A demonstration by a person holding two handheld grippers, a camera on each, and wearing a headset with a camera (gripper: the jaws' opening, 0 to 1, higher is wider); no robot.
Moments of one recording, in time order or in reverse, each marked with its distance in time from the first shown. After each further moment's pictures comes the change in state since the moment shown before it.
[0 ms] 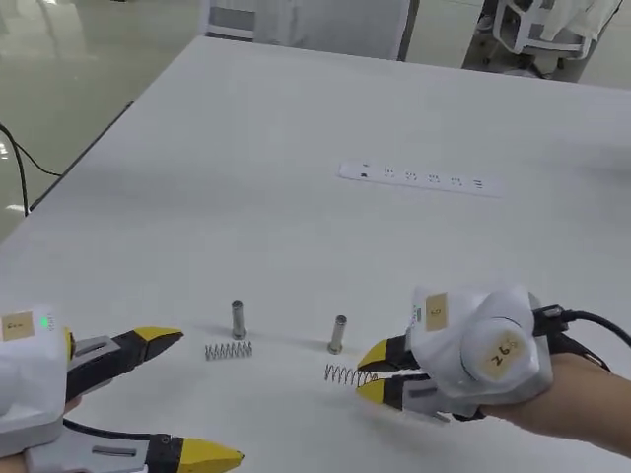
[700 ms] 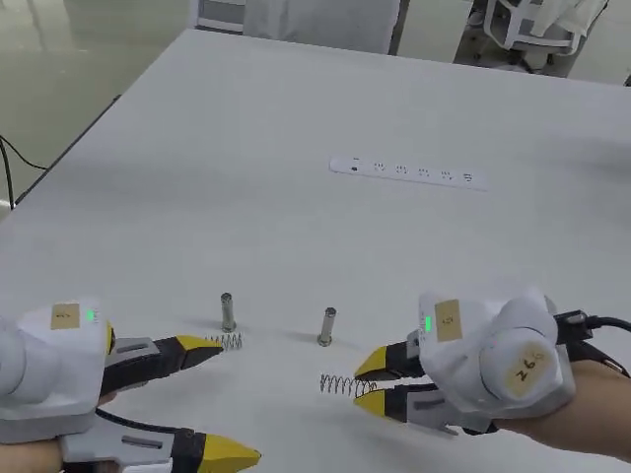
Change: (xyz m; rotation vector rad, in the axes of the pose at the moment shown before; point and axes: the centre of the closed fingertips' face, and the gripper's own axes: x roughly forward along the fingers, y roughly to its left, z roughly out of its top) left arm 0.031 -0.026 -0.002 0.044 0.047 -0.153; right arm -0.014 0.022 0.004 -0.022 -0.006 0.023
